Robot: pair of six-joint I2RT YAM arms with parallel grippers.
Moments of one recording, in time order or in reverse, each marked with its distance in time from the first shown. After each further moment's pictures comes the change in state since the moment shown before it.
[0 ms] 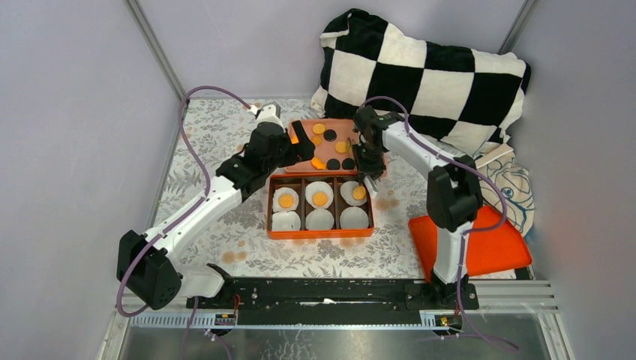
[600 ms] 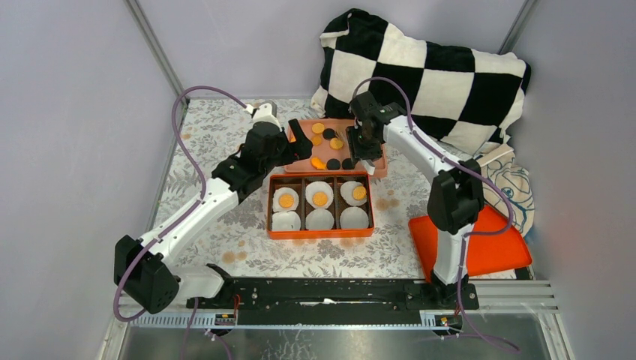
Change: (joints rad) left arm 0.008 -0.037 -0.002 -0.001 -0.015 0.005; right arm 0.019 0.051 0.169 0.063 0.083 -0.005
